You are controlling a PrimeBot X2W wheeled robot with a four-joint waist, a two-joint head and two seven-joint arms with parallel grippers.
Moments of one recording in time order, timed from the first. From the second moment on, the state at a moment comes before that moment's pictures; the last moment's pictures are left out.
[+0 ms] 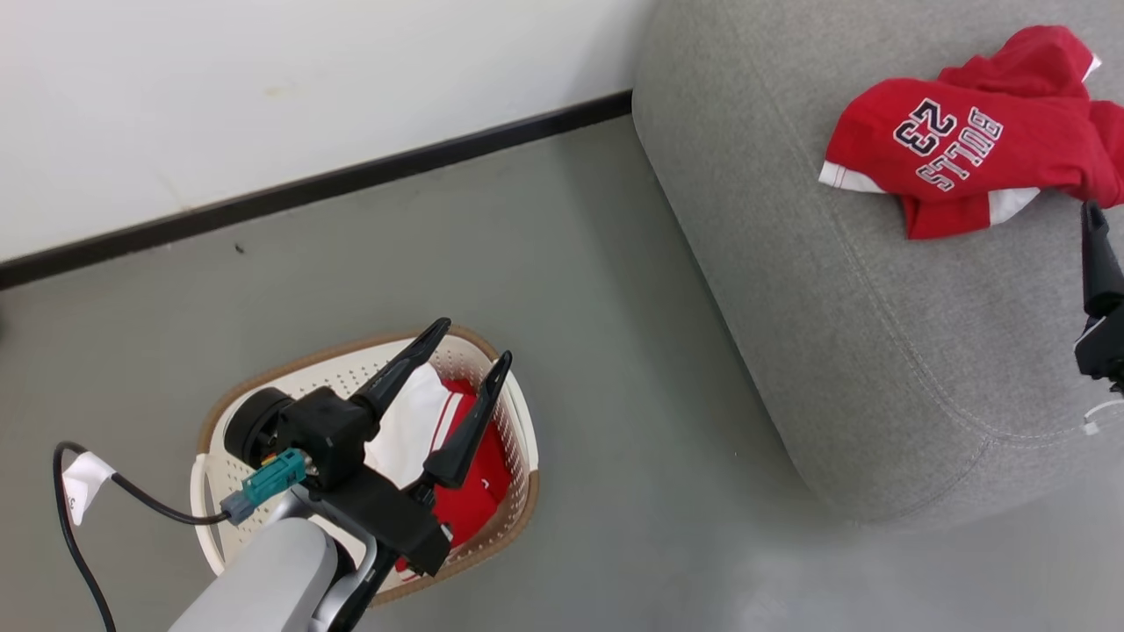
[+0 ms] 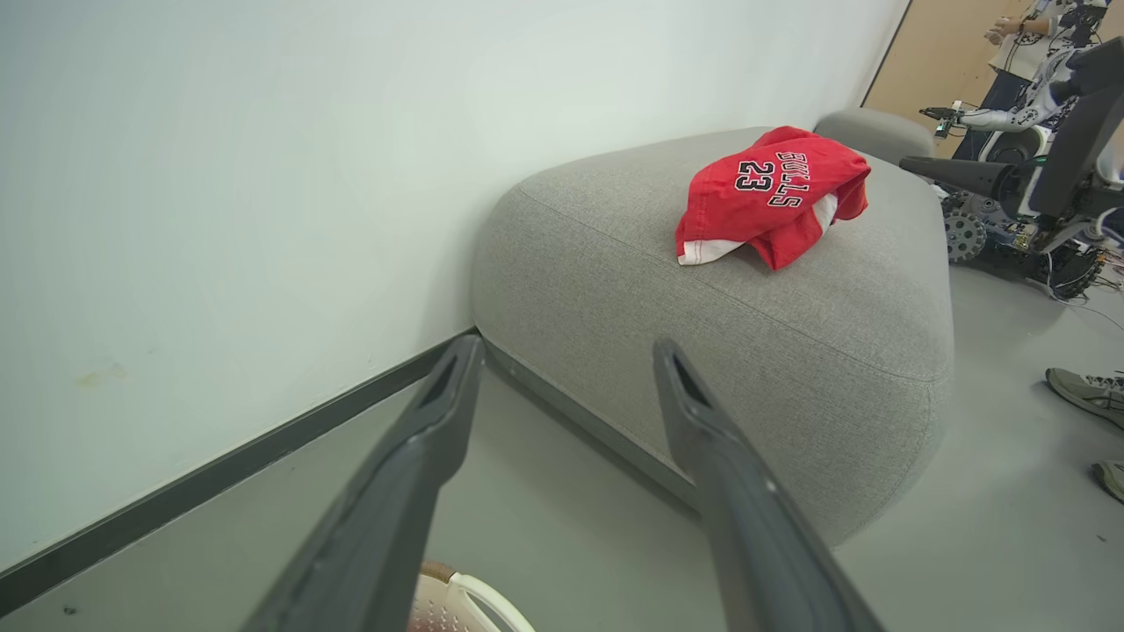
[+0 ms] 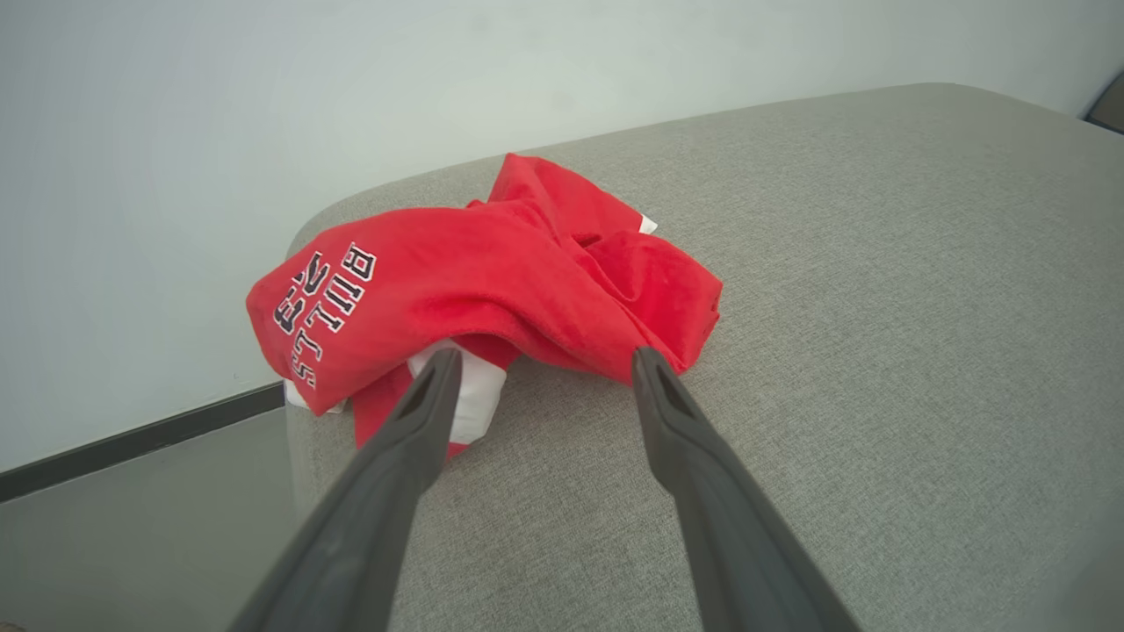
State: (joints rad) left arm -0.46 0.37 -0.69 0.24 -0.61 -0.11 -0.23; right arm -0.71 -0.45 0.22 0.91 0.56 0.12 -0.19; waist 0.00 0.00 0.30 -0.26
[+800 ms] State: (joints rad) left arm -0.37 0.34 -0.60 0.31 -0.64 -0.05 -0.25; right arm -0.44 -0.48 0.22 0.50 0.59 0.12 -0.25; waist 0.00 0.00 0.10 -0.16
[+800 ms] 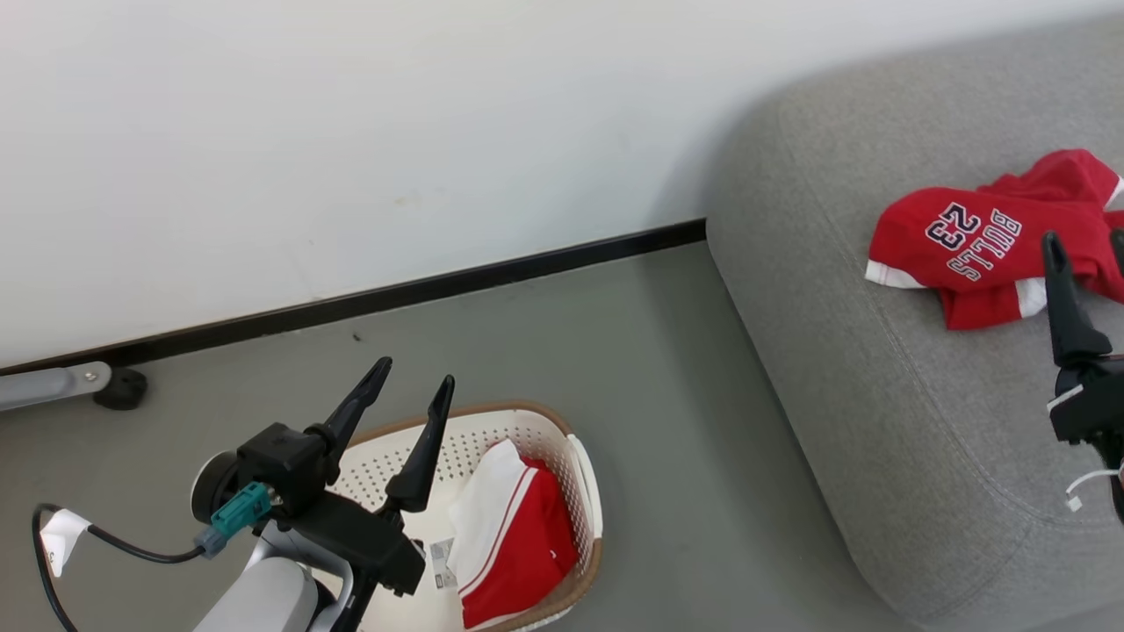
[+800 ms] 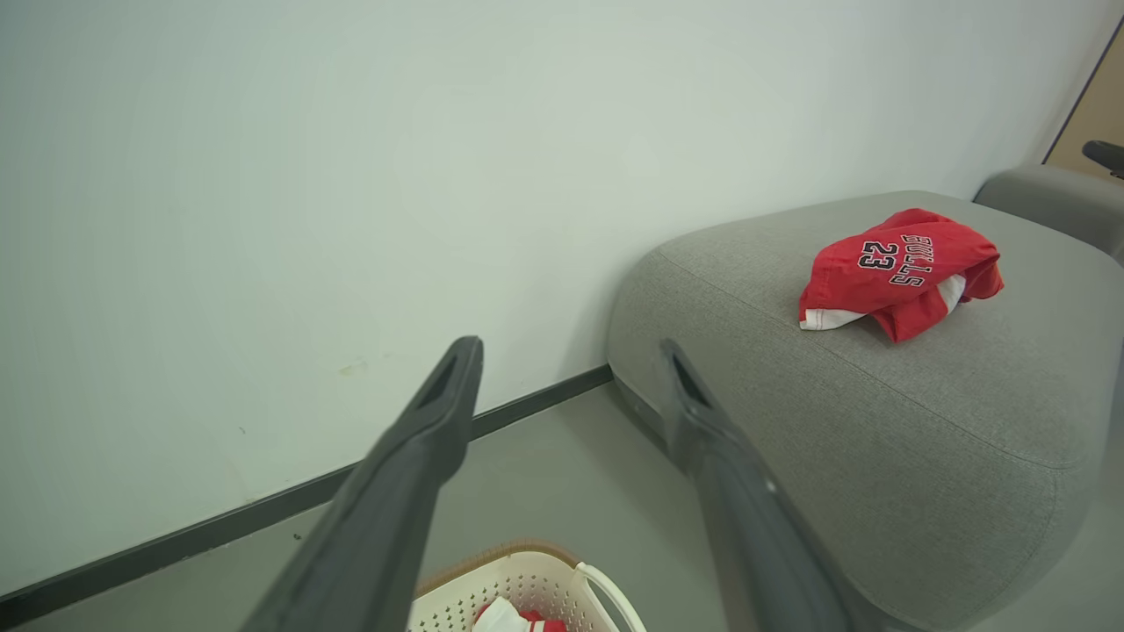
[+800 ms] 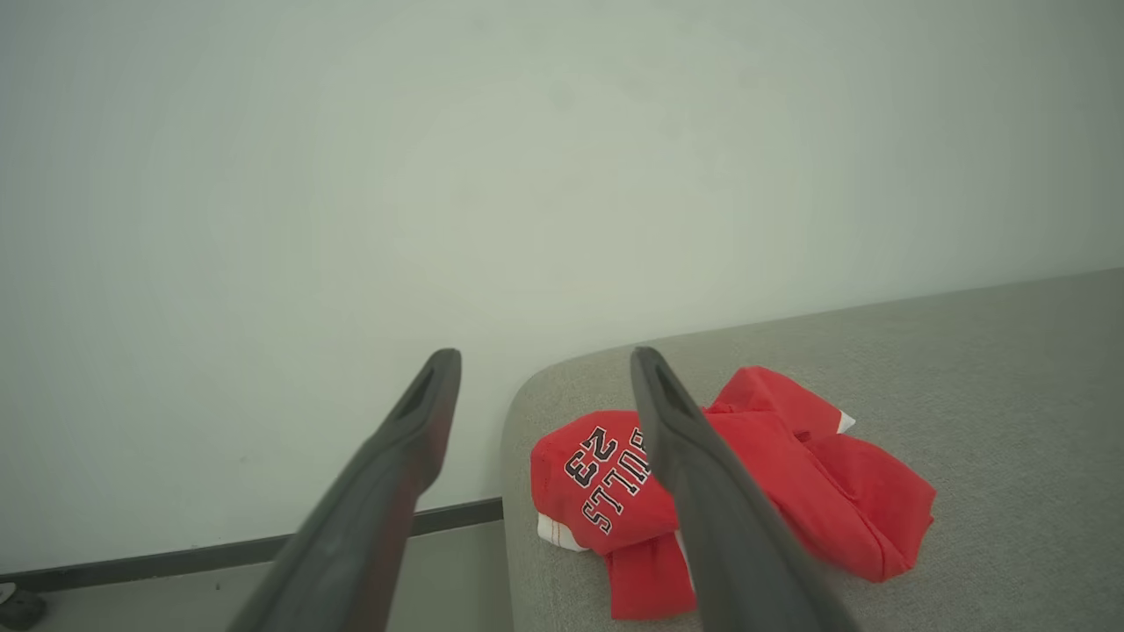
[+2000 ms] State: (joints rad) left arm -0.16 0.33 -0.43 0.27 -0.63 0.08 -0.25; right arm -0.04 -0.31 0.22 0.15 0.52 0.06 -0.25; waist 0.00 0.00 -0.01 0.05
